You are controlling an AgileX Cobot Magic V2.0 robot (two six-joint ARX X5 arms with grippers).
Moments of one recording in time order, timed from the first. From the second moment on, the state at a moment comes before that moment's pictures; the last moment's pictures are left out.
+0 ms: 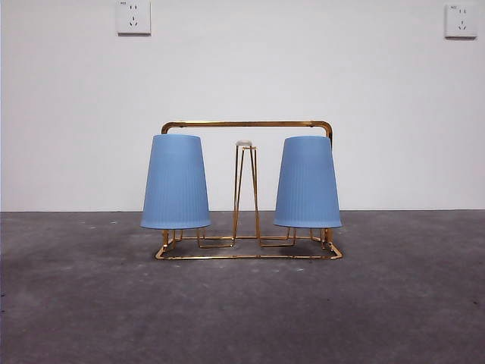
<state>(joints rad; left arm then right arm) -0.15 0.62 0.82 -0.27 0.18 0.27 0.80 0.57 1.10 -1.34 0.10 0.03</state>
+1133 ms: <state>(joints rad) 0.01 0.01 0.02 -0.16 0.15 0.19 0.80 0.57 1.10 -1.34 0.10 0.03</state>
